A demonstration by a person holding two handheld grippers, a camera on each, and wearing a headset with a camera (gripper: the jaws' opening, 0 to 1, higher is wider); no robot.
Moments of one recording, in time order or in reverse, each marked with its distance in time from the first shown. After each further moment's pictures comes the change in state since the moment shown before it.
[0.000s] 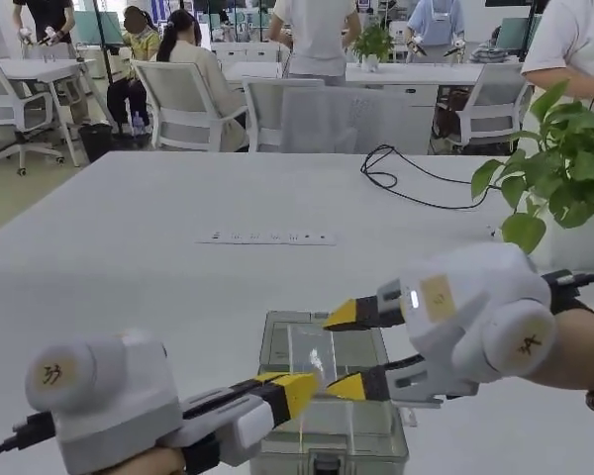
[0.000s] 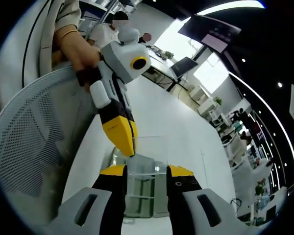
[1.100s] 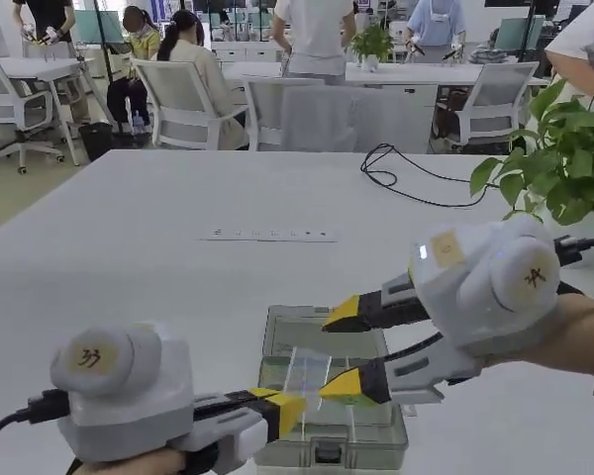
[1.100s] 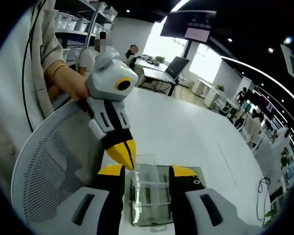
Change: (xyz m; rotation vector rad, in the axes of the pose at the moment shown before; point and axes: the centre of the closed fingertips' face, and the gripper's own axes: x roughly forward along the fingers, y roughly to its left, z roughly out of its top) left arm -0.015 0.013 -0.032 0.298 0.230 0.107; right arm -0.010 0.015 0.021 0.290 -0.099 0.106
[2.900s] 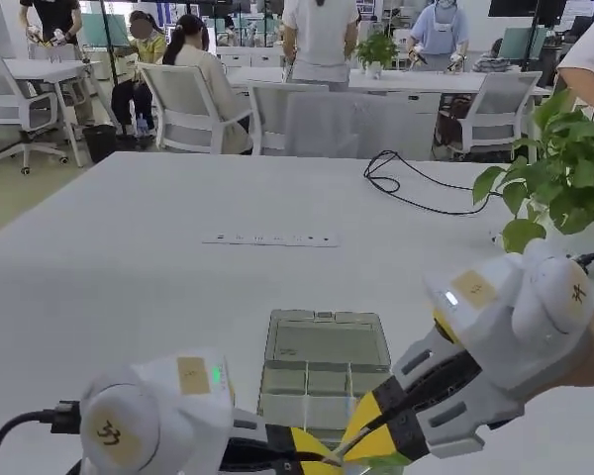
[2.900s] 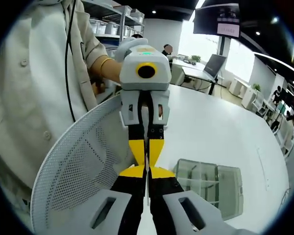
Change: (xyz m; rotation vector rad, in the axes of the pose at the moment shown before) left arm -0.006 -0.062 -0.021 0.498 0.089 -0.306; right arm -0.007 0.073 -0.016 -0.024 0.001 0.361
